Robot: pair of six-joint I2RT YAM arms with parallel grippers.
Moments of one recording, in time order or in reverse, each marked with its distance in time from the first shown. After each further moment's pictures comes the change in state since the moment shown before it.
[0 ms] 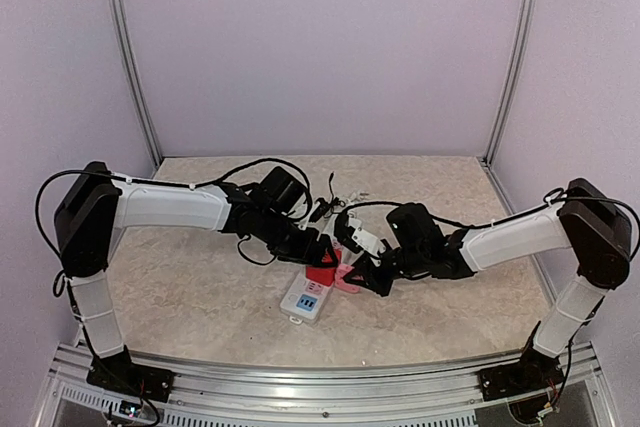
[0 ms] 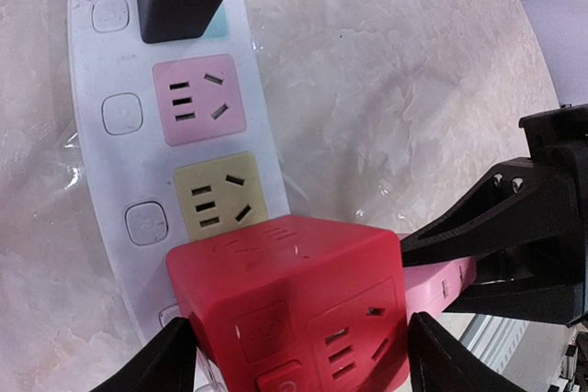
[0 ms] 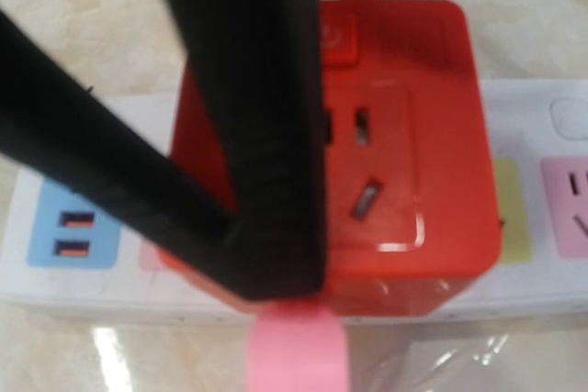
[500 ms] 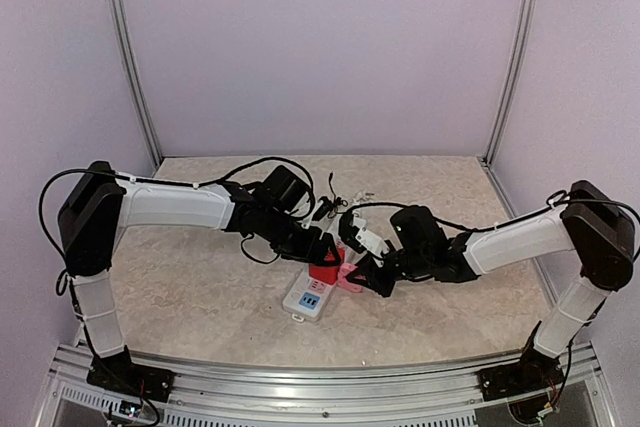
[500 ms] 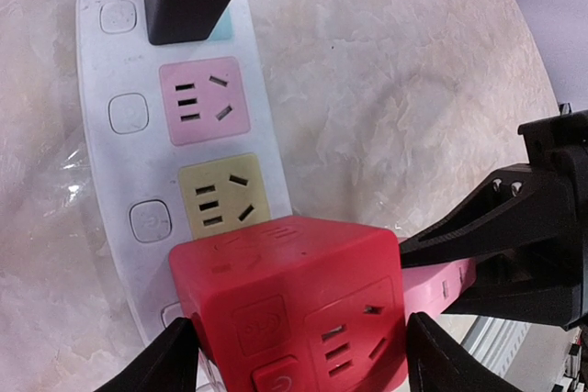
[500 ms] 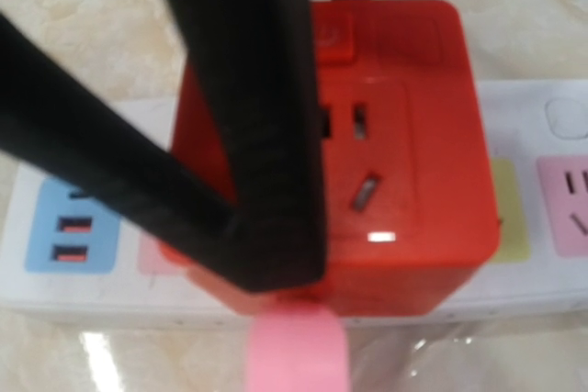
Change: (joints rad) left arm 0.001 0.026 0.031 0.000 -0.002 0.017; right arm 0.000 -0.022 -0.039 0.031 0.038 0.032
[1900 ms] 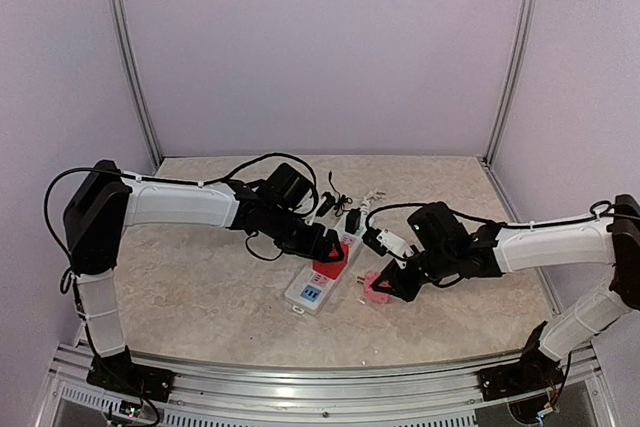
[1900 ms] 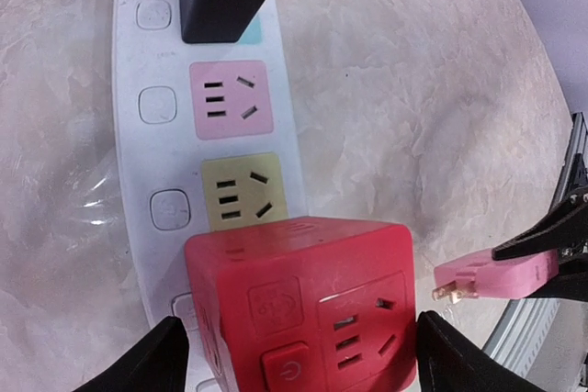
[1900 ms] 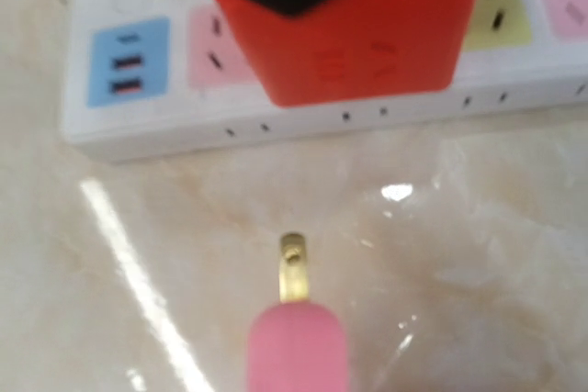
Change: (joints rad) left arm -0.001 0.028 0.039 0.014 -0.037 0.027; right arm -0.001 -0.206 -0.027 -0.336 0.053 0.112
